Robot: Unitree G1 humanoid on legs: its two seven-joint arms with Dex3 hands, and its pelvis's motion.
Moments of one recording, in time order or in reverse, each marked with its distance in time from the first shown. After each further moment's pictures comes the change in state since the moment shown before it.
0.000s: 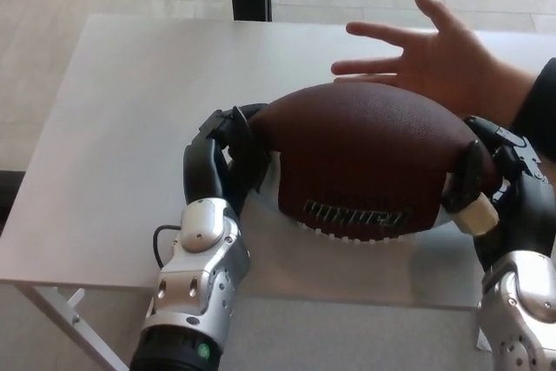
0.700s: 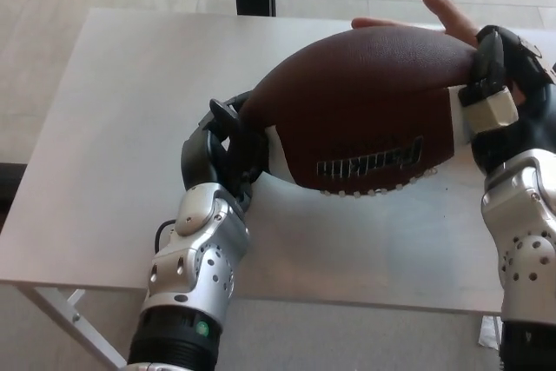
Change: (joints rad) left_arm -0.067 -0.013 0.085 0.041 -0.204 0.037 -0.018; right_arm -0.302 0.049 -0.170 0.000 0.236 0.172 -0.168
